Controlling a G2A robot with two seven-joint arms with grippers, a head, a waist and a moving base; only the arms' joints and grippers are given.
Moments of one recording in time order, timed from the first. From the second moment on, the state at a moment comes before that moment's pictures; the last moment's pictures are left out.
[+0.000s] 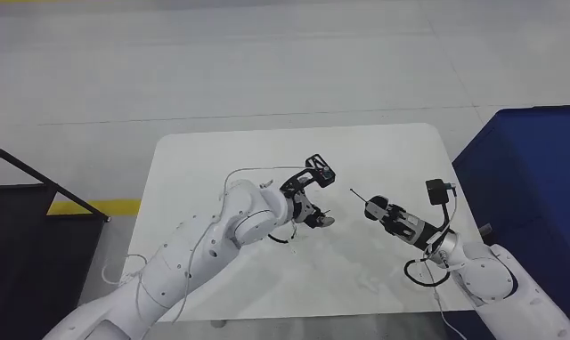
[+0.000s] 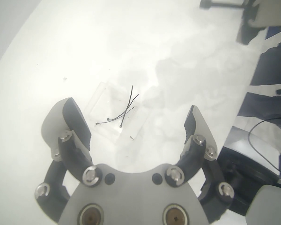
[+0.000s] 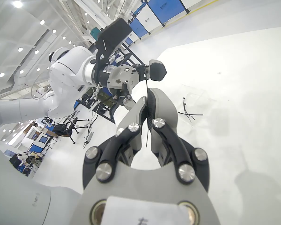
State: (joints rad) left arm 0.67 -1.27 -0.60 -1.54 0.86 -0.13 -0.92; right arm -1.53 -0.79 1.37 -1.72 -0.08 -0.65 0.33
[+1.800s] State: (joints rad) left arm 0.44 -1.58 -0.37 -0.96 0.76 -0.23 -1.15; right arm -1.53 -0.79 1.37 -1.72 -0.08 -0.65 0.33
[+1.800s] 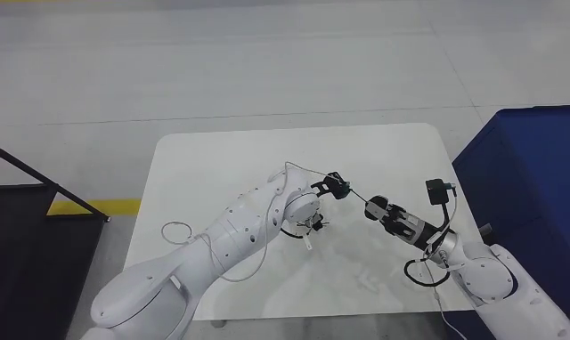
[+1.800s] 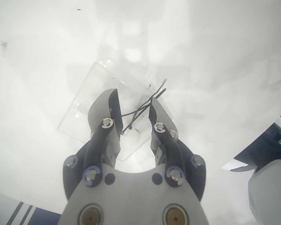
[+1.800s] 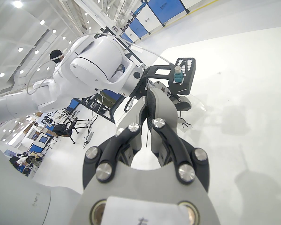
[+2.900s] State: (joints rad) left arm 0.49 -1.57 -0.43 -1.05 0.91 -0.29 -1.24; right arm -1.53 -0.79 1.37 -1.72 -0.08 -0.65 0.33
